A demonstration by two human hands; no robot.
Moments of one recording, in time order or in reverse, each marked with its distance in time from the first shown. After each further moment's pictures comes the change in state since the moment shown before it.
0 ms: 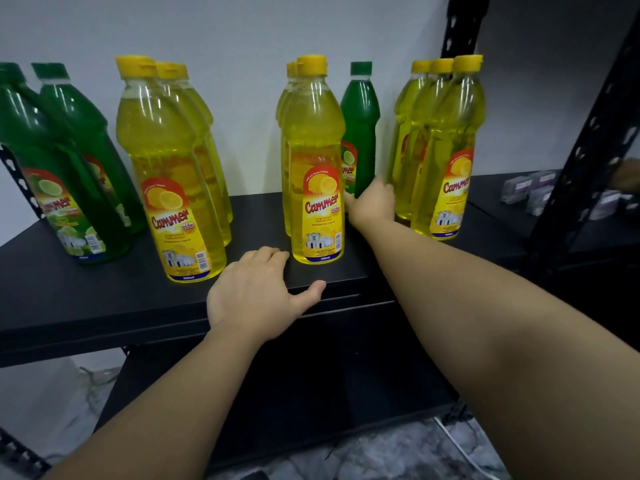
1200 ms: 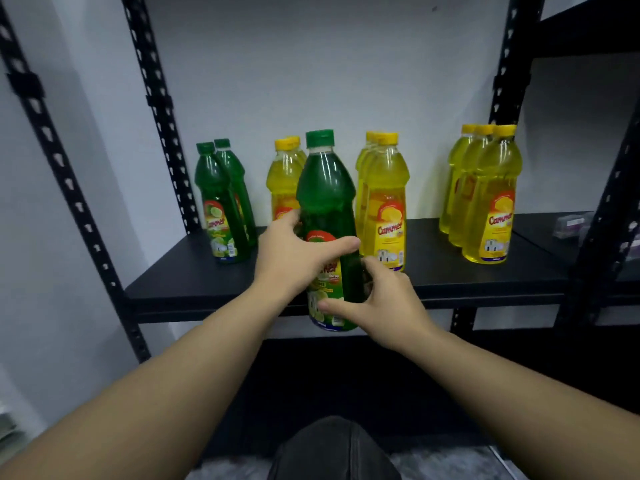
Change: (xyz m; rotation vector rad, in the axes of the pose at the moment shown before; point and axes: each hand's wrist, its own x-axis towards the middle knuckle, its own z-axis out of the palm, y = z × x) left_hand -0.050 -0.049 -0.160 -1.042 0.214 -0.210; right_hand -0.259 -0.053 -0.111 0.277 -0.492 -0.524
